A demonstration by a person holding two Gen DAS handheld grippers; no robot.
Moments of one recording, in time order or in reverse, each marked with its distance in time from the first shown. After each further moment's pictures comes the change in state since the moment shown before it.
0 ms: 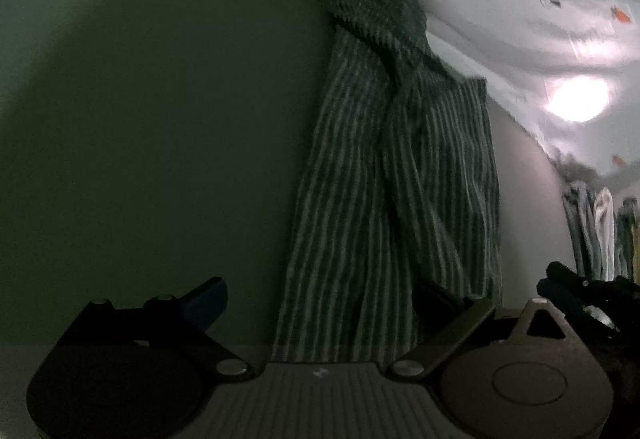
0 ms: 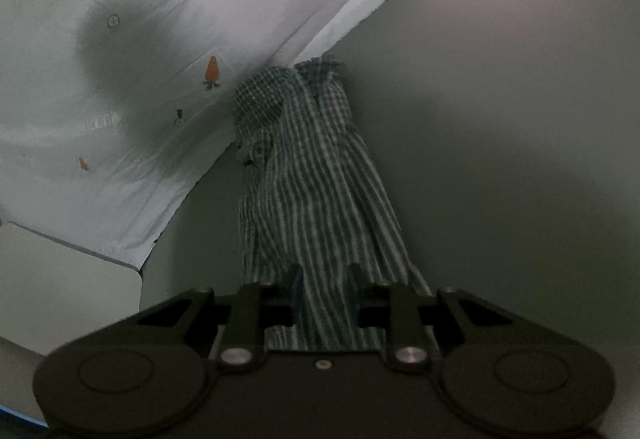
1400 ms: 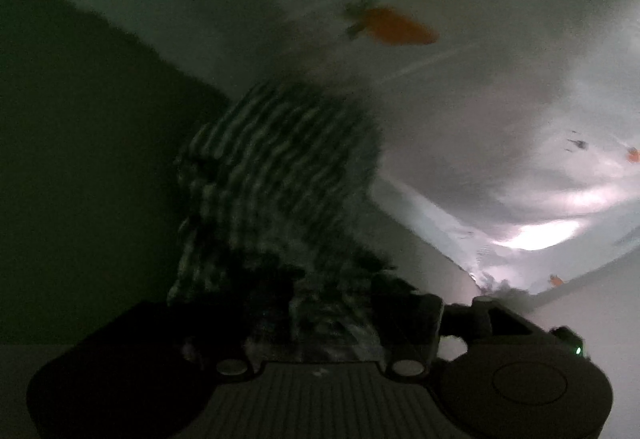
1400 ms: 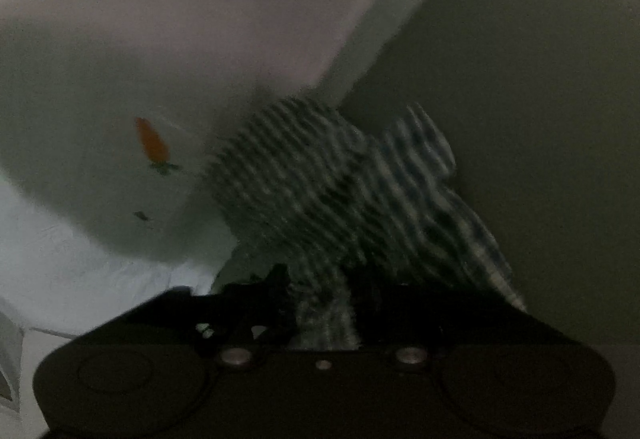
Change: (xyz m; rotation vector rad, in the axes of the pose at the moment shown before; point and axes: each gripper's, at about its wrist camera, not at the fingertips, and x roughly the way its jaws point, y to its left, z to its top) left arm 0.194 -0.050 0.252 -0.009 -0.076 -0.390; right arm 0.252 0.021 0.179 0.145 0.096 0.201
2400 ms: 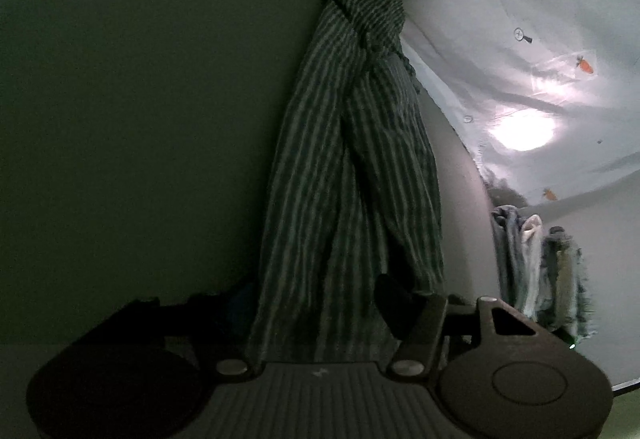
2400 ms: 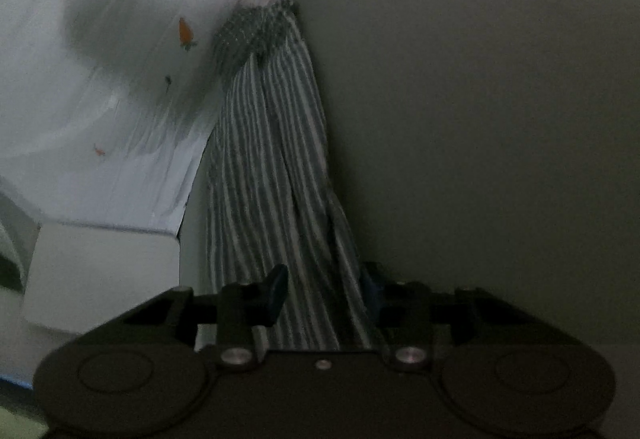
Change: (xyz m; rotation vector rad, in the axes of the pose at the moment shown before) left arm -0.208 0.028 -0.305 -0.159 0.056 0.081; right arm -0.231 -0.128 -0.218 0.009 0.126 -0.011
